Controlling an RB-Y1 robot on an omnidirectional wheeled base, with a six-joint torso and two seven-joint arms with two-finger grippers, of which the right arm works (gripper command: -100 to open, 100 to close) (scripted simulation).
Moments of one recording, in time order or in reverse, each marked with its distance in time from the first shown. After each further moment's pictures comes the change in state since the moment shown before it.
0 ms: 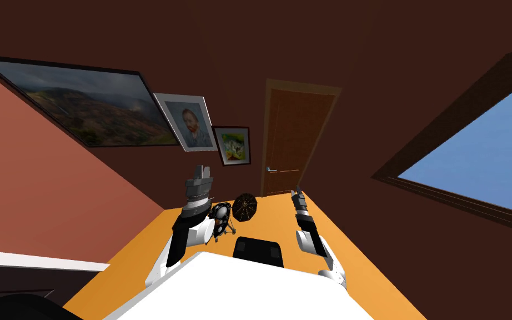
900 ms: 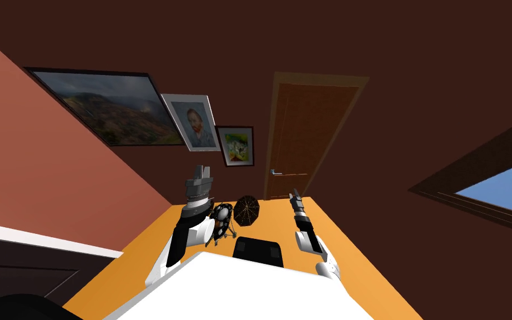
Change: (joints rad) arm -0.103 -0.040 0.012 0.271 -0.022 -0.083 -0.041
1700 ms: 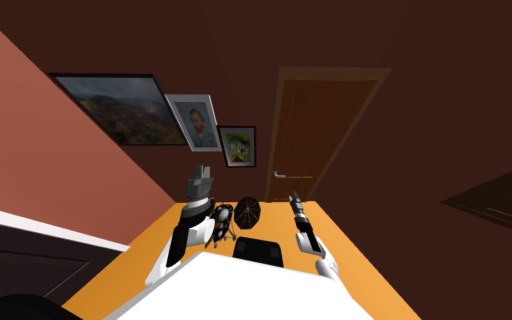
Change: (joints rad) arm -0.068 -0.027 0.007 0.188 -0.014 -0.055 -0.027
